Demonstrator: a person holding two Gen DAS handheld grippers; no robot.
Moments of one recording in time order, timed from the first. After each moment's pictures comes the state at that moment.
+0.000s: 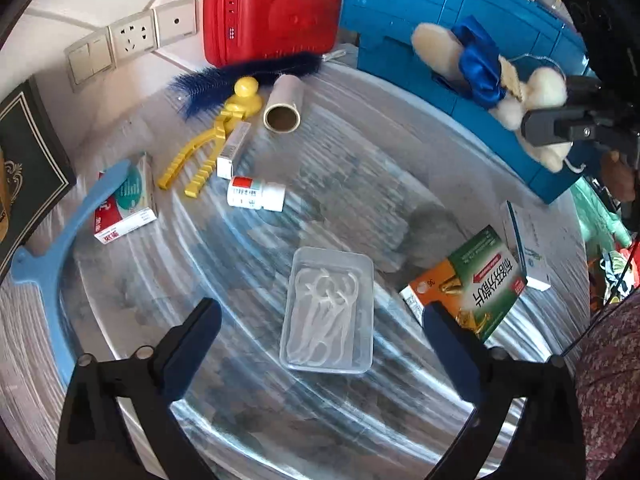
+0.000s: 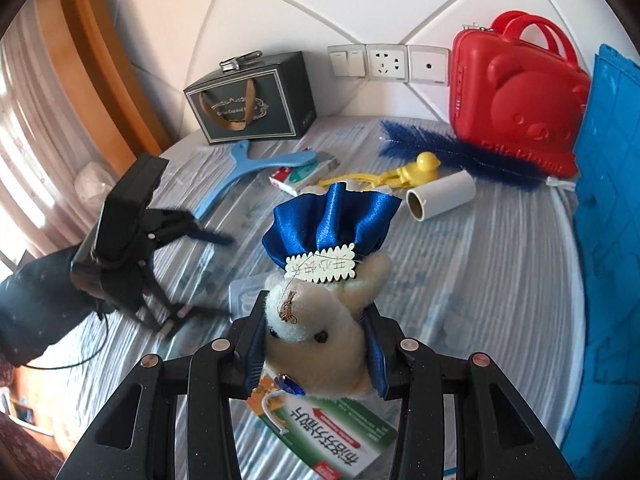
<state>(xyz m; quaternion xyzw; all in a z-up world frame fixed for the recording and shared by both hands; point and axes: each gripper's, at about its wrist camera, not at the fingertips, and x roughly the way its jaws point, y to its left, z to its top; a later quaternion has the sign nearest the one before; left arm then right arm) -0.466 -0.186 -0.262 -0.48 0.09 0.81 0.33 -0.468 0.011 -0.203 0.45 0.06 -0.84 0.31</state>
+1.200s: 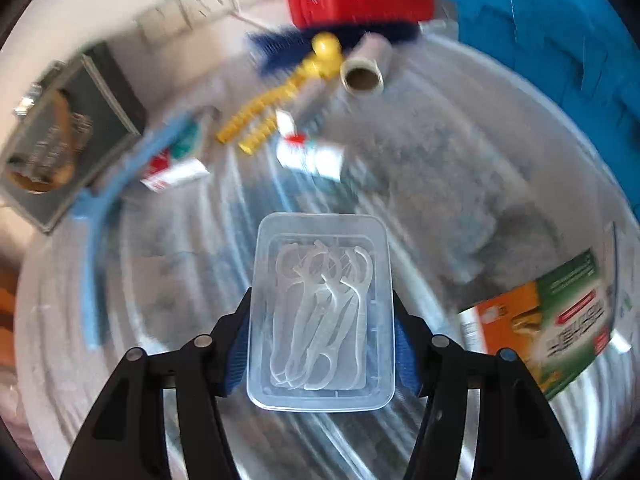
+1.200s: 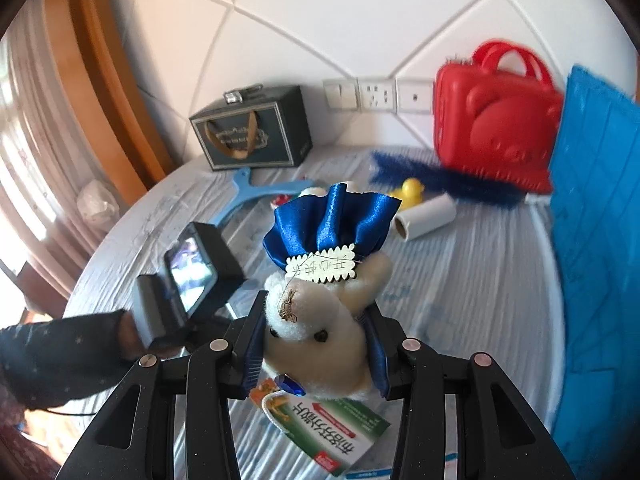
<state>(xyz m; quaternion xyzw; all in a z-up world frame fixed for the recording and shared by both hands) -0.480 -0.137 -0.280 -0.49 0.13 0.86 0.10 -0.438 0.035 -0.166 0.39 0.05 -0.87 0.31</state>
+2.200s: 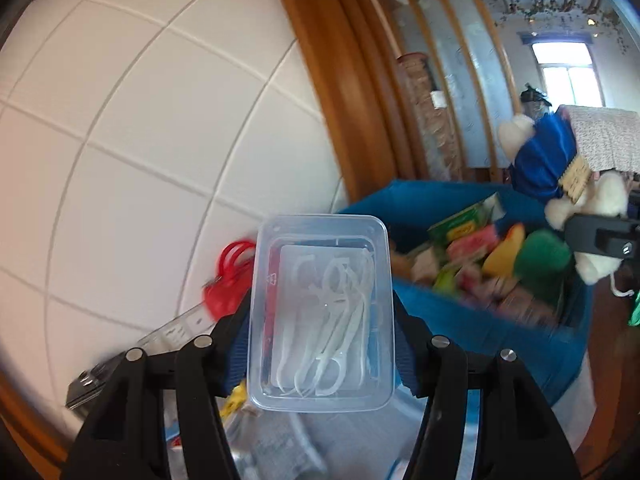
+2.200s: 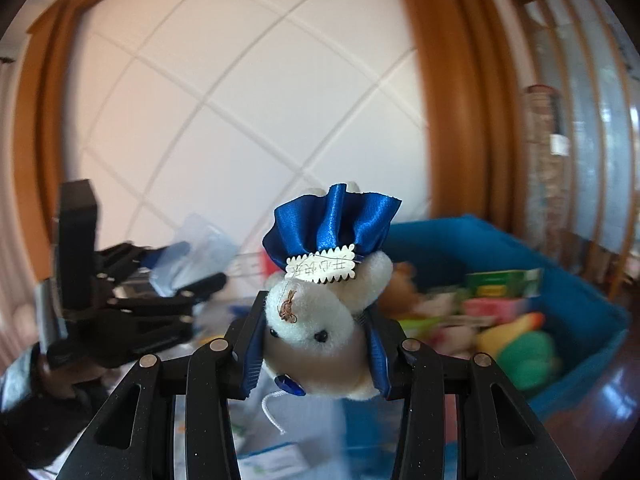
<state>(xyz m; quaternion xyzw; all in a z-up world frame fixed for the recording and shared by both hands) -0.351 0.115 0.030 -0.14 0.18 0.95 0.21 -0.256 0.295 0.021 0.16 -0.03 -0.98 0.08</state>
